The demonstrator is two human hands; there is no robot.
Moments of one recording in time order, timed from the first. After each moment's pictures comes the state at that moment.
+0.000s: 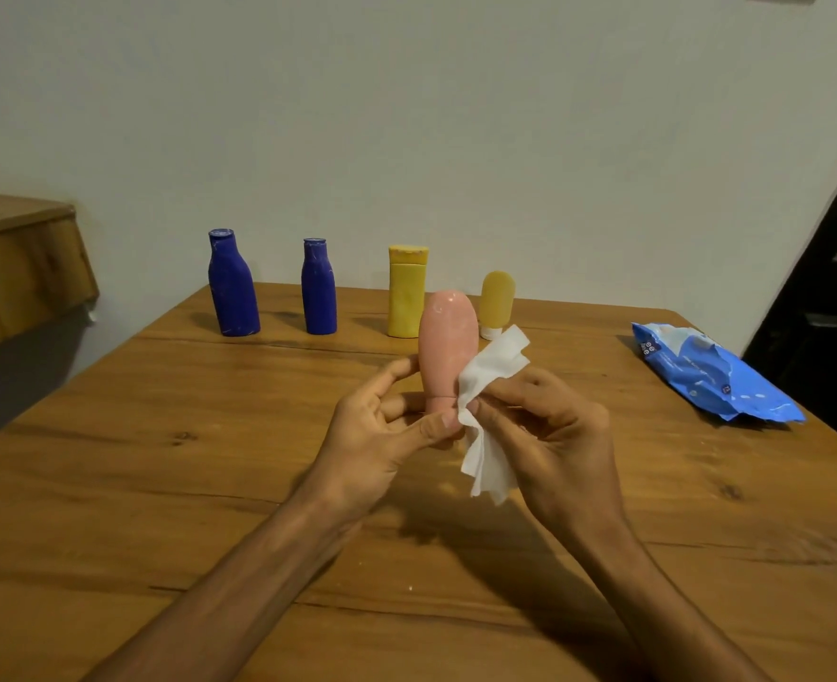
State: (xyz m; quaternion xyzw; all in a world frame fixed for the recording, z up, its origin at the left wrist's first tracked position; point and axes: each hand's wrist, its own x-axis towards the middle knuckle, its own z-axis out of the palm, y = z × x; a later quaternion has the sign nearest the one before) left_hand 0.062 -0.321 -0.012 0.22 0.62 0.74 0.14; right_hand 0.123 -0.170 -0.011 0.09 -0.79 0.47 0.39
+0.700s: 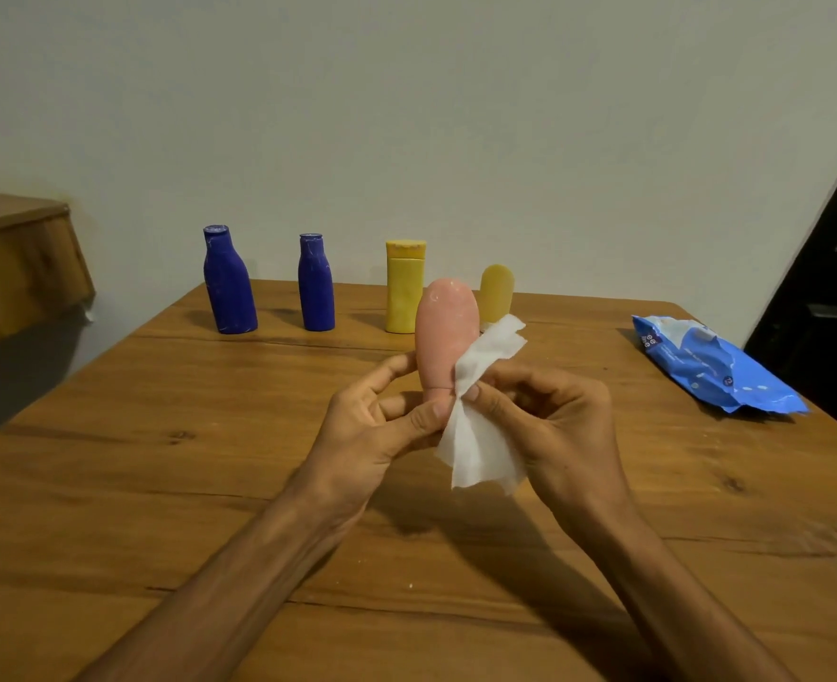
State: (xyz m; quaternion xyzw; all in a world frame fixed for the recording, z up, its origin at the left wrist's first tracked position) left_hand 0.061 -0.323 -0.010 0.23 0.59 0.75 0.16; right_hand 0.125 -0.173 0.002 0.06 -0.74 0.59 0.31
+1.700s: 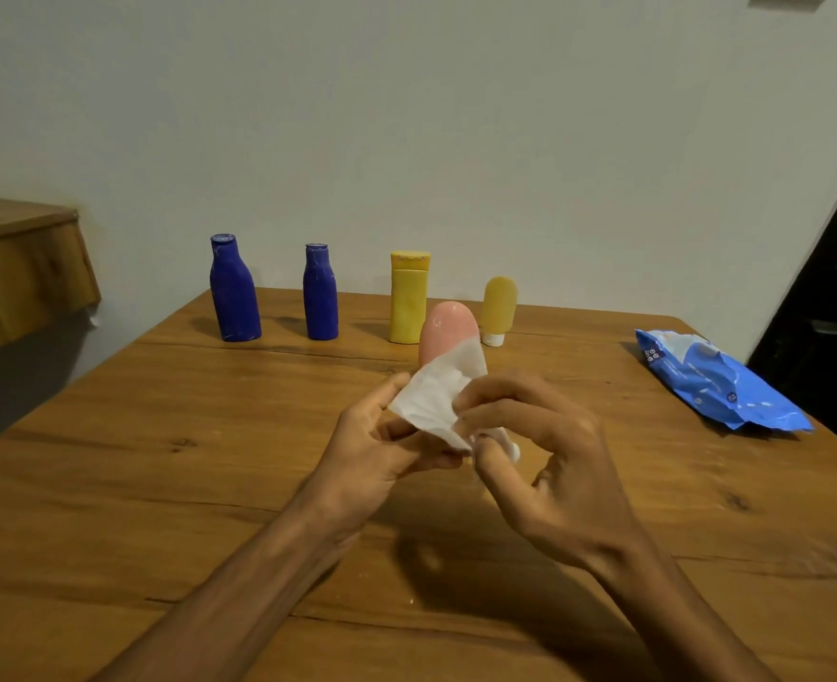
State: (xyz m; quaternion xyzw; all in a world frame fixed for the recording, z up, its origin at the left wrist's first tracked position) left_hand 0.062 -0.325 -0.013 0.23 0.61 0.74 0.17; right_hand 0.127 -0.168 -0.001 0.19 -0.84 0.35 0.37
